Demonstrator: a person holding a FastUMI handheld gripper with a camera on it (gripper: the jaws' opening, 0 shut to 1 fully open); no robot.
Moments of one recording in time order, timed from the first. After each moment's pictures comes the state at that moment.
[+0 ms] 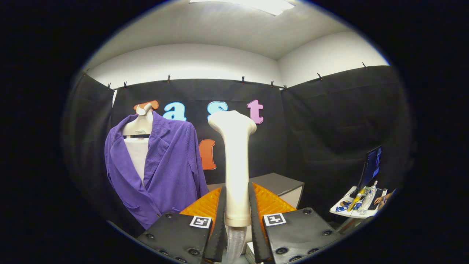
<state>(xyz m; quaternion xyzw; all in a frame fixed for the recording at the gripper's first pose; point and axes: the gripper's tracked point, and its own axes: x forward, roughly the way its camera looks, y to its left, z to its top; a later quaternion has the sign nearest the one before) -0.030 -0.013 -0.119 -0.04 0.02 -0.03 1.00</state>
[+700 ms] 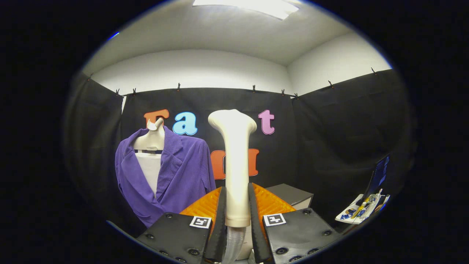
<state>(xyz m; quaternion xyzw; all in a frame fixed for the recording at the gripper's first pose) -0.015 0.017 -0.075 -0.04 0.00 0.02 1.00</state>
